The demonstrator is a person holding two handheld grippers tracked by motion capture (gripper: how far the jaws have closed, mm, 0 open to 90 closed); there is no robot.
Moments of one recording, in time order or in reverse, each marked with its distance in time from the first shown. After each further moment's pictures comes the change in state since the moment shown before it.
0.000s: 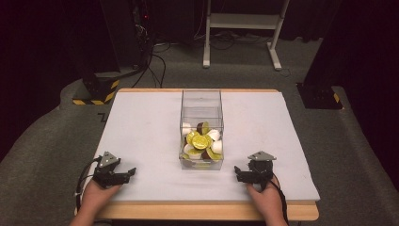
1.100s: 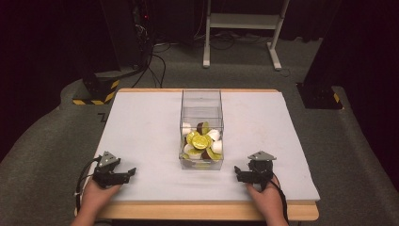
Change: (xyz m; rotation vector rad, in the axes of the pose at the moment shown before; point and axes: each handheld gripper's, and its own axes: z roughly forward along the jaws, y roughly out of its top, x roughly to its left) left arm 0.000 0.002 -0.001 0.005 -0.005 -0.011; right arm 0.000 0.000 0.000 0.002 0.001 0.002
